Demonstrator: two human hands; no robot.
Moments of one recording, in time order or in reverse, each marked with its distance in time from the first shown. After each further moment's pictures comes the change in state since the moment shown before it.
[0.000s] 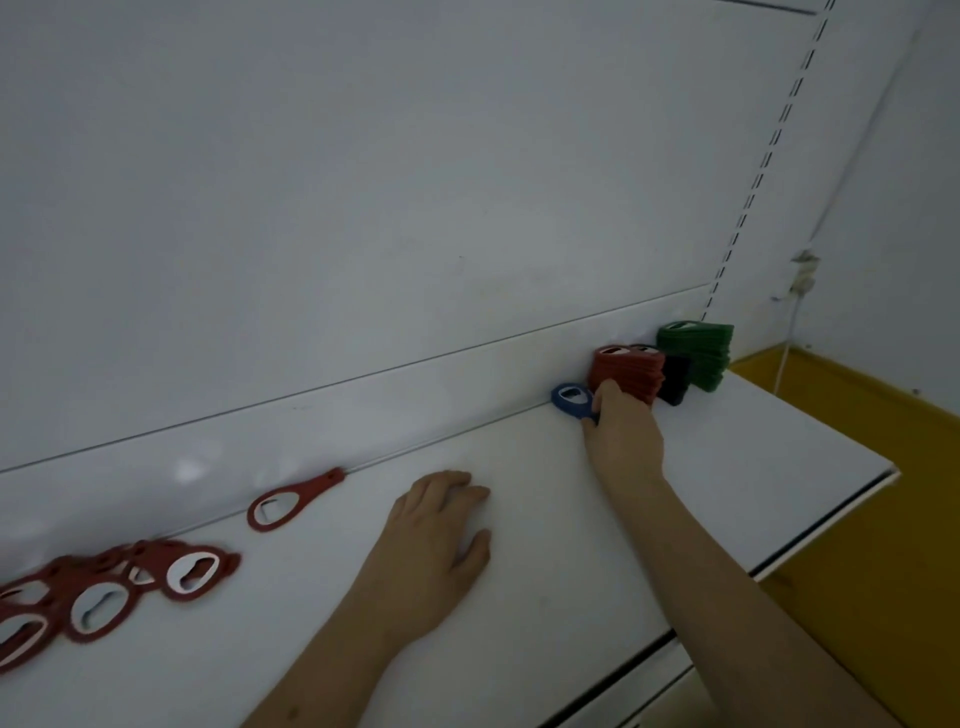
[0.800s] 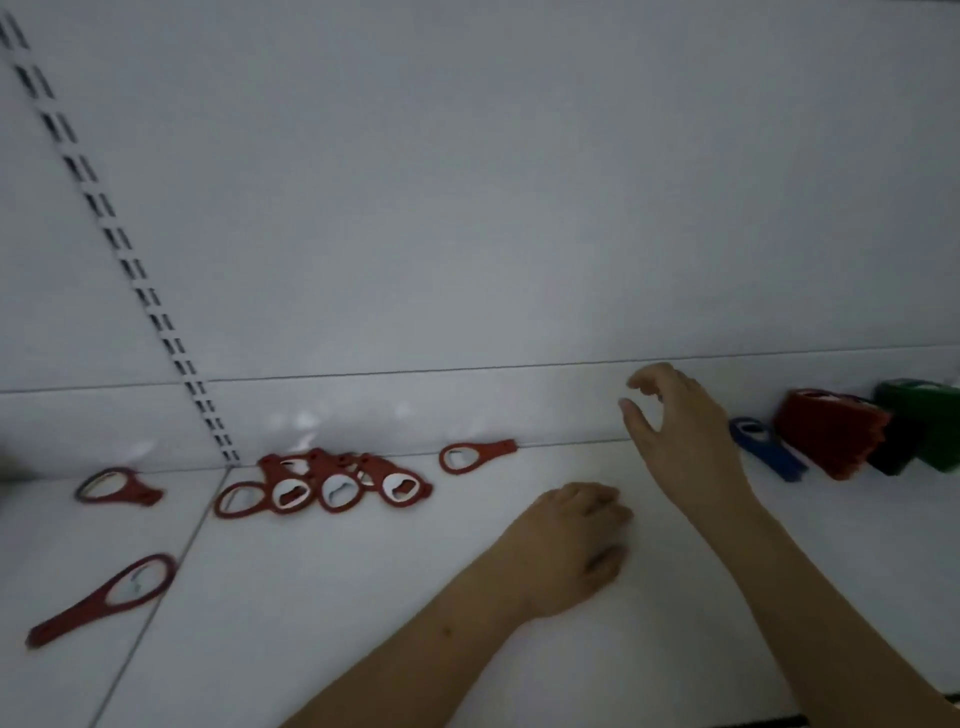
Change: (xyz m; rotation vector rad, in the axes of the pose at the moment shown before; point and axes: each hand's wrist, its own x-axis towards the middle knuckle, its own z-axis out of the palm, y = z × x) left_hand -0.026 0.000 -0.029 -0.018 -0.070 0.038; right_hand -0.043 -0.136 -0.033 0.391 -0.087 -0.486
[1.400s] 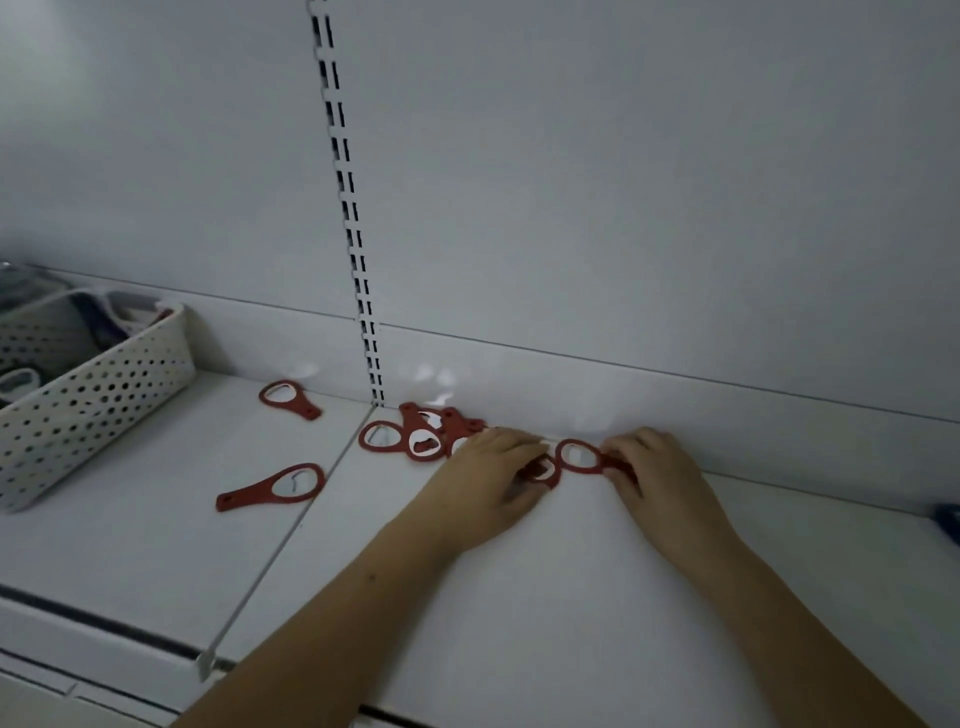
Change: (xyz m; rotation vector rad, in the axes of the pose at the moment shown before) left_hand -0.109 -0.098 -0.078 0.182 0.232 -0.441; right_hand -0.011 -0.052 0.119 -0.072 -0.410 -0.350
